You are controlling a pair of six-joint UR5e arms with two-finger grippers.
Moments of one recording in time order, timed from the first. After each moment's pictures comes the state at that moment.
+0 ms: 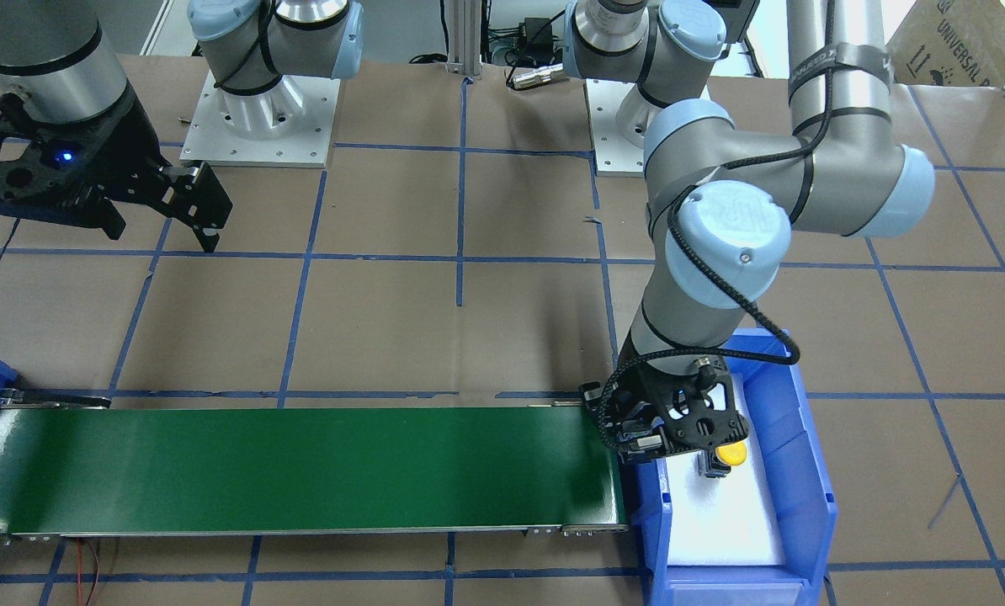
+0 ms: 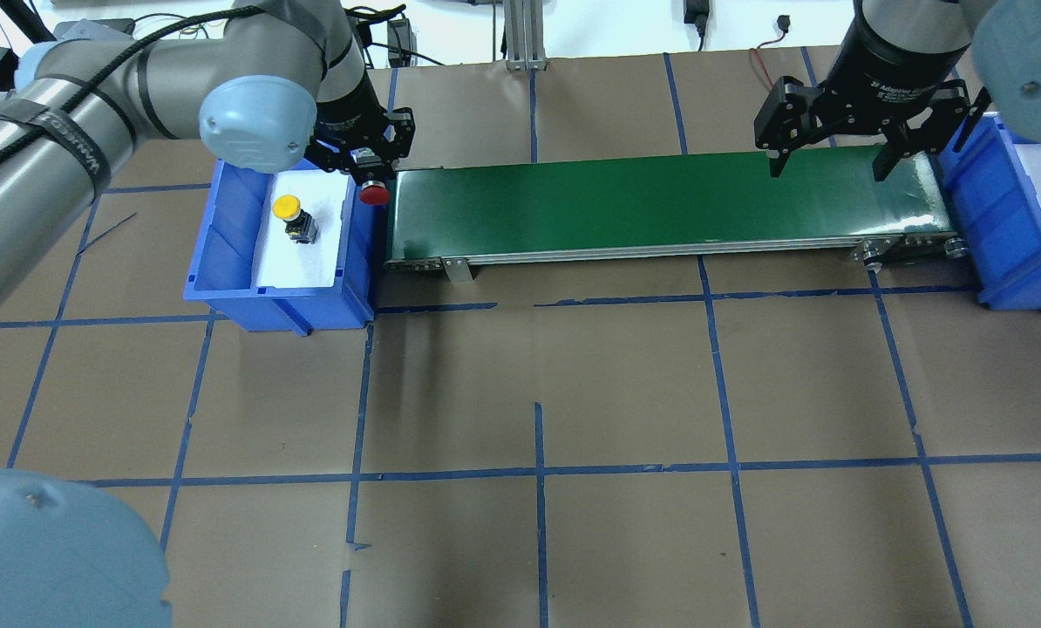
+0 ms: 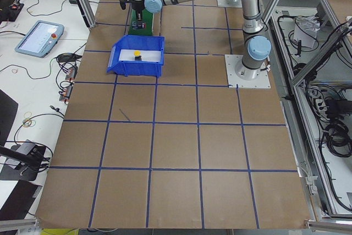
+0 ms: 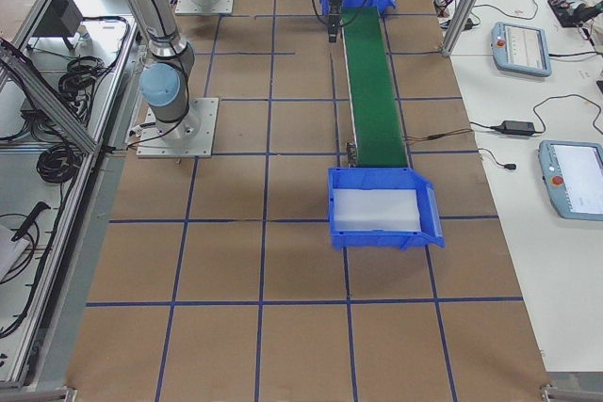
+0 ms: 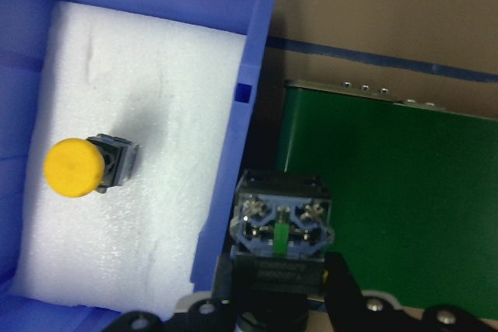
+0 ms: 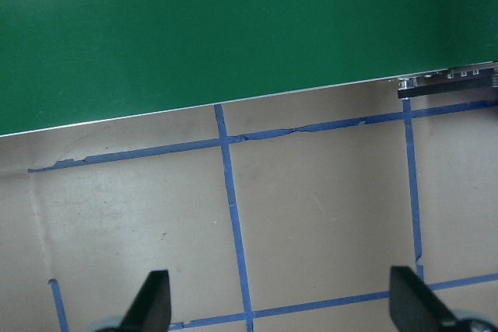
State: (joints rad) left arm -1.67 -2.01 -1.45 -1.17 1.60 -0.29; right arm 1.51 -1.54 1.55 -1.62 -1.61 0.07
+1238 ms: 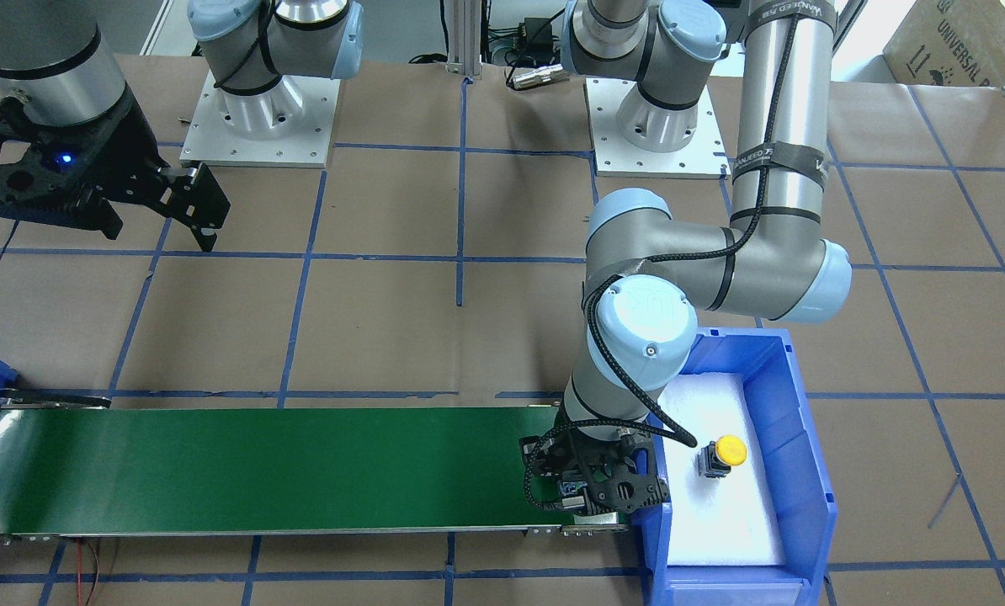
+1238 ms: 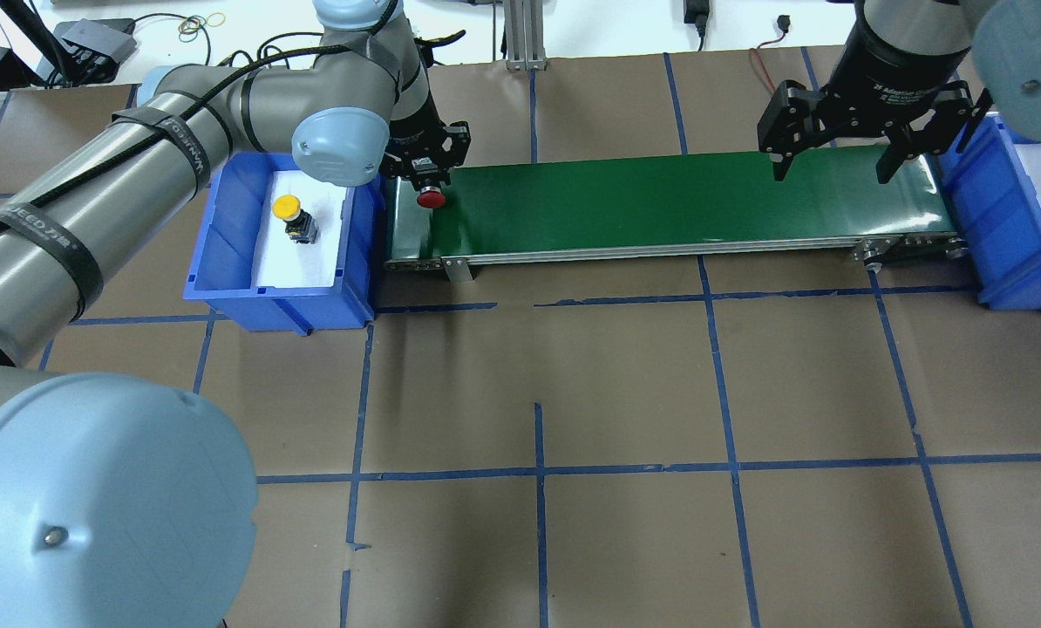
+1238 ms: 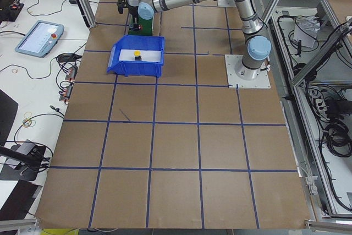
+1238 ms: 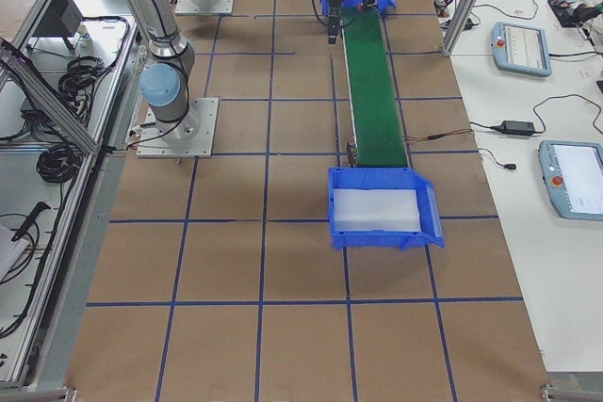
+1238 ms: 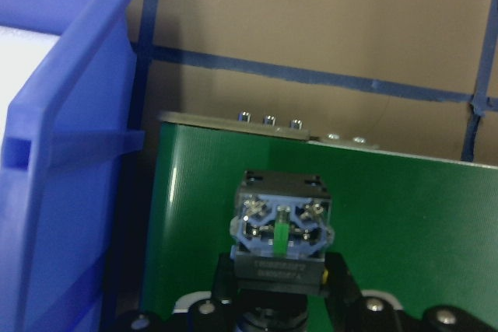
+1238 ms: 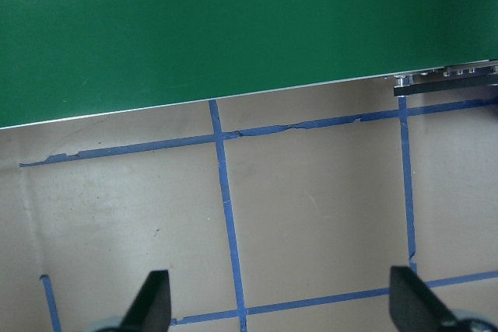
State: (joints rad) left arm -1.72 -2.15 -1.39 -1.07 1.56 -0.30; right arm 1.51 -1.54 1.56 -1.62 -1.61 0.06
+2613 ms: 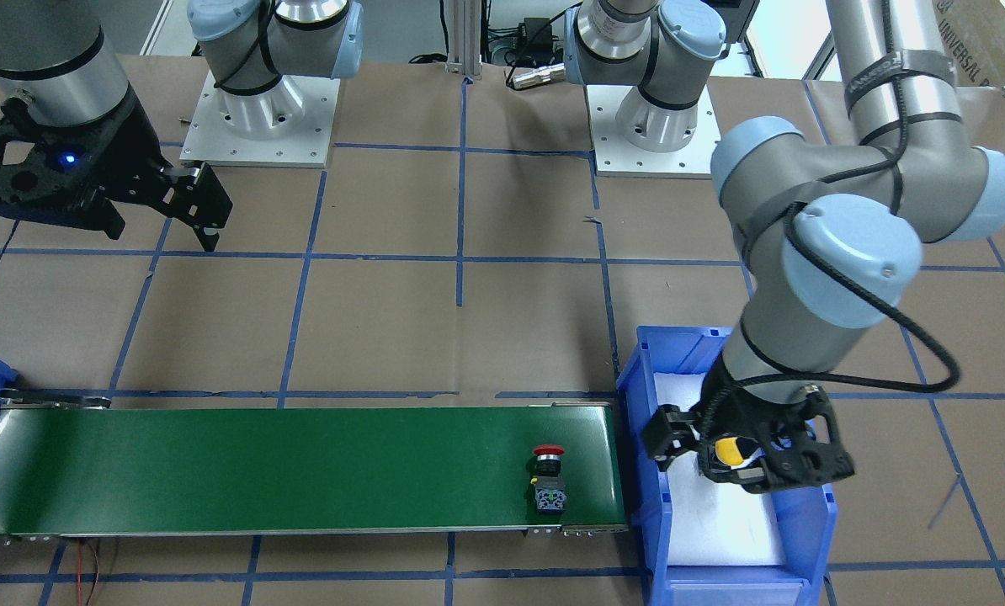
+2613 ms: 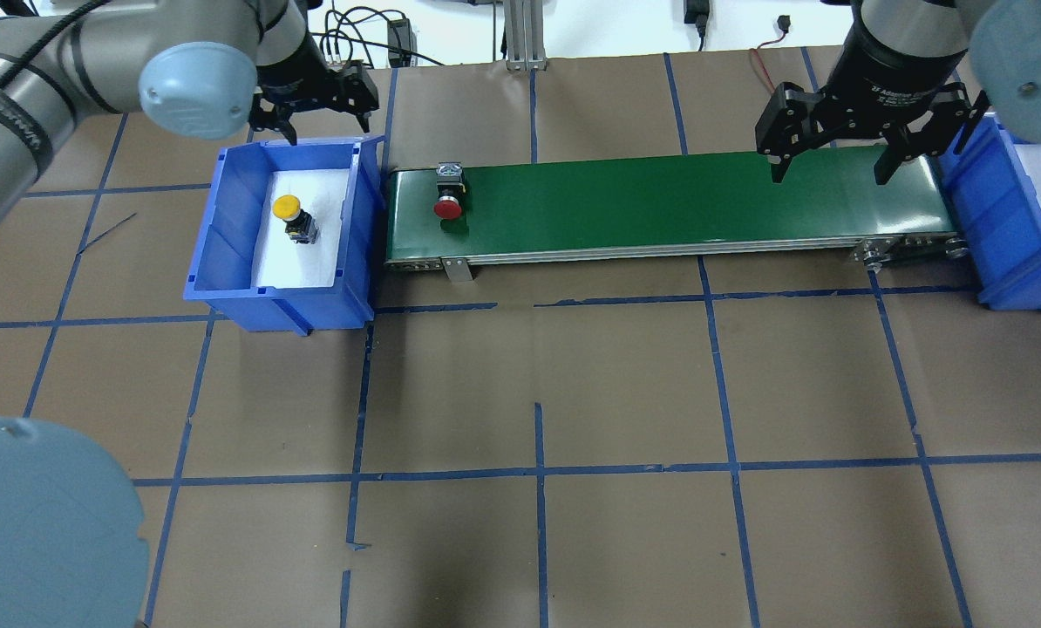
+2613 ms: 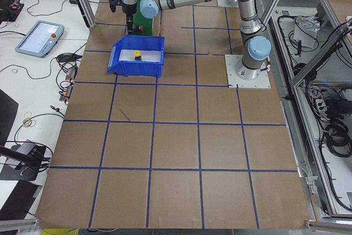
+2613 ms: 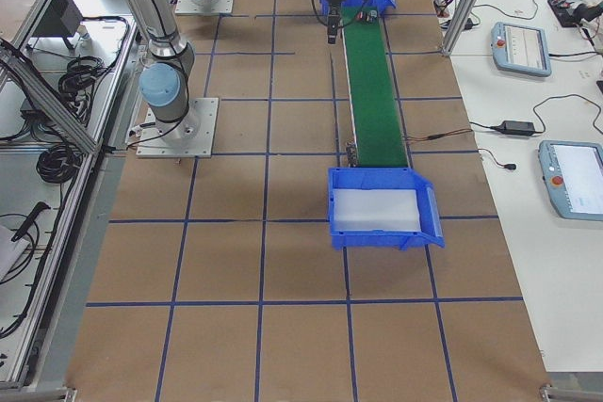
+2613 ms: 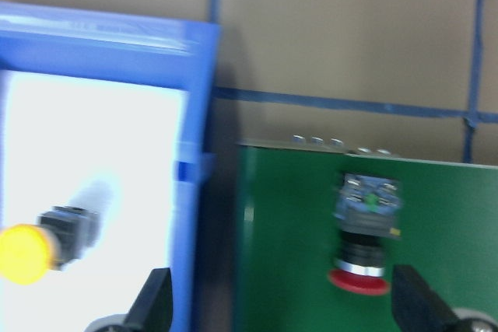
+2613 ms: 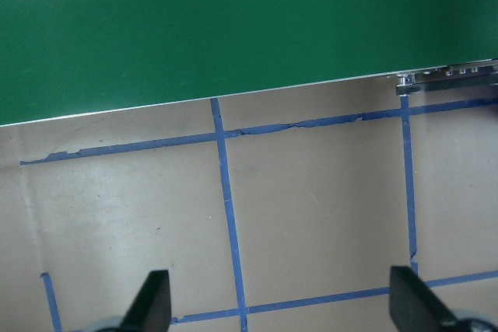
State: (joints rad) left arm -1.52 -2.00 -1.39 -1.15 1.56 -0.10; right arm 1.51 -1.54 1.56 -1.62 -1.61 0.06
